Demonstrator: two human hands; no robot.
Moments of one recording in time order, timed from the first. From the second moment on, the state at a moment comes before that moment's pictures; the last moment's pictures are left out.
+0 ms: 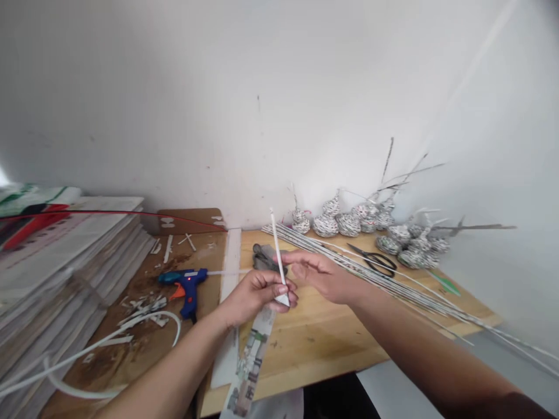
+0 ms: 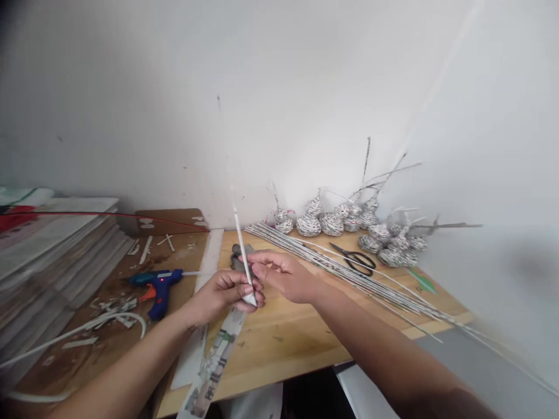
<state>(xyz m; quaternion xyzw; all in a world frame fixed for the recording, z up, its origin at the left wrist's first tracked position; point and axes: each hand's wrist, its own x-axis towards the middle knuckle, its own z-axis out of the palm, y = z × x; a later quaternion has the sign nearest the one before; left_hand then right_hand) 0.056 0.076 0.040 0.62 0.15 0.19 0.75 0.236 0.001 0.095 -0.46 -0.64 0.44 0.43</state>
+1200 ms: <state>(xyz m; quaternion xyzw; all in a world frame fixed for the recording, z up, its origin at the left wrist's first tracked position) 0.062 0.077 0.026 0.62 0.23 0.13 0.74 0.242 0.025 0.053 -0.49 -0.53 0.50 0.48</state>
